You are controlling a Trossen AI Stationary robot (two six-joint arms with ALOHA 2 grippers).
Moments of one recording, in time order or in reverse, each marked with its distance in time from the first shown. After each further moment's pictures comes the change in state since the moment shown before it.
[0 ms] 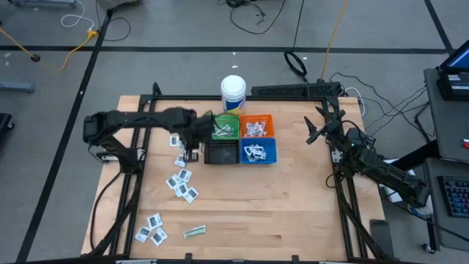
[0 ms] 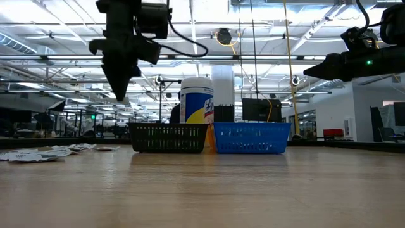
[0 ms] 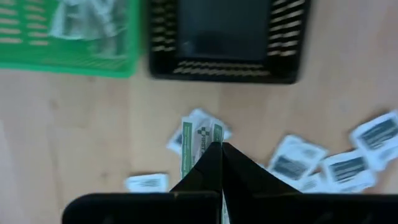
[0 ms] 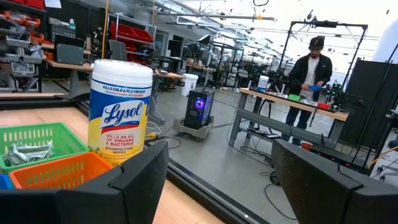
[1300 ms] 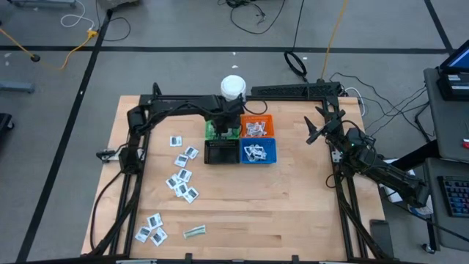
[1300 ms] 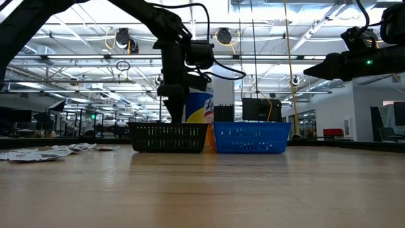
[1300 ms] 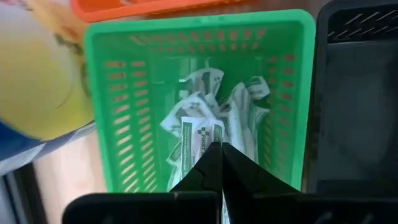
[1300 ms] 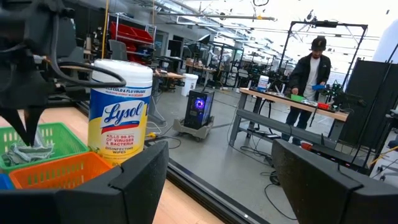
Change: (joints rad) left arm 0.141 0.472 0.404 0.163 -0.077 0.271; right arm 0.000 0.000 0.000 0.000 0.000 0.000
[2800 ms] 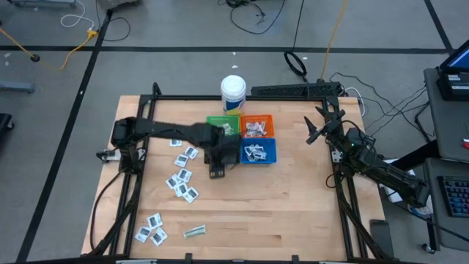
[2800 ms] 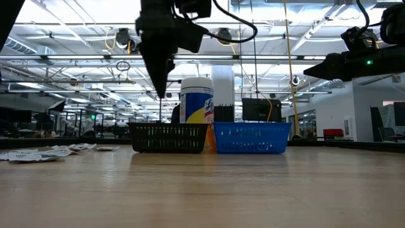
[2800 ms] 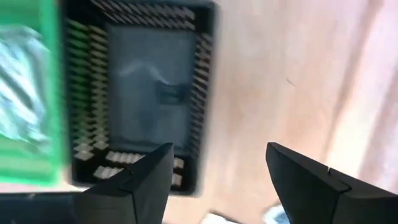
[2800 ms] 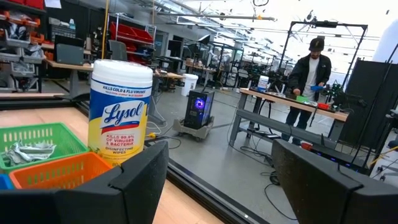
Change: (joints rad) left arm -0.356 -0.164 -0.034 -0.179 0.089 -0.542; right arm 0.000 0.000 0.000 0.000 0.000 0.000
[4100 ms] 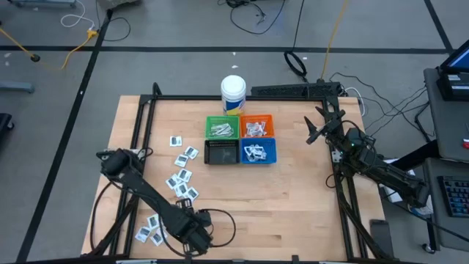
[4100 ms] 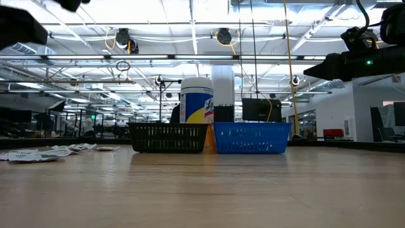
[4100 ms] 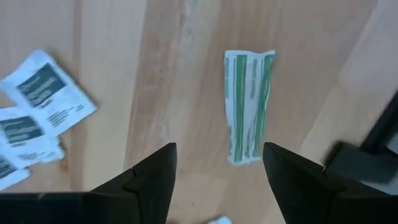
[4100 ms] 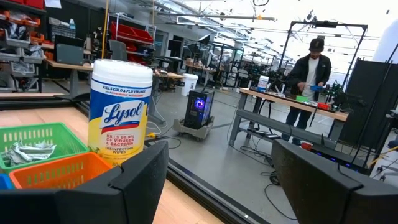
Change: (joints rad) left arm -0.719 0.120 -0.043 0.003 0.026 -0.855; right arm 0.000 0.000 0.000 0.000 0.000 0.000
